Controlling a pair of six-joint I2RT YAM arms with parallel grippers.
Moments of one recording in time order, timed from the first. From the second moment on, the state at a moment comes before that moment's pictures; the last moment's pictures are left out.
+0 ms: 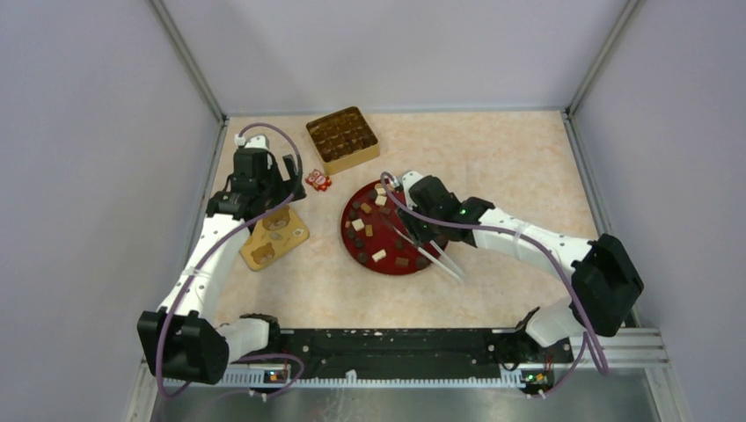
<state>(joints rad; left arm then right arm) -0.12 1.17 1.04 -0.57 -0.08 -0.37 0.82 1.45 1.05 -0.47 0.12 0.11</state>
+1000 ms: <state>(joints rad) -0.12 1.17 1.04 -0.57 -0.07 -0.37 0.80 1.50 0.91 -0.40 0.18 0.16</state>
